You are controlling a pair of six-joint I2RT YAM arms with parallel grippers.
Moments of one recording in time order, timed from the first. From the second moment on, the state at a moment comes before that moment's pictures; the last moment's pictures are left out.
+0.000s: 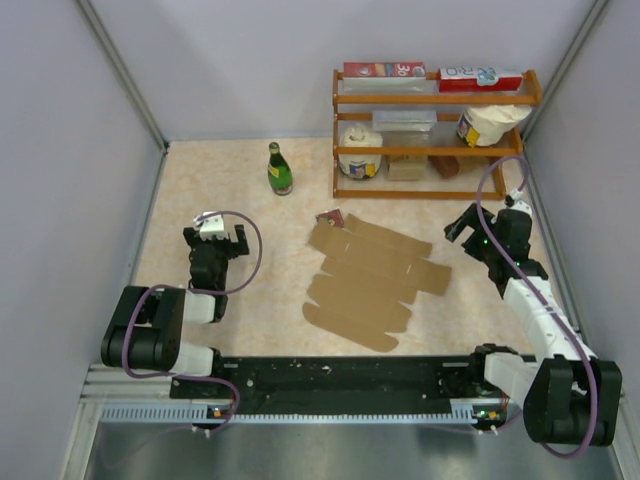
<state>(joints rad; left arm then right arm) -0.07 1.42 0.22 1.10 -0.15 0.01 -0.05 1.02 0.60 -0.16 -0.07 0.55</state>
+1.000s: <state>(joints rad) -0.12 1.22 0.58 0.45 -0.25 -0.19 -0.05 1.02 0.54 -0.17 -0.10 0.56</state>
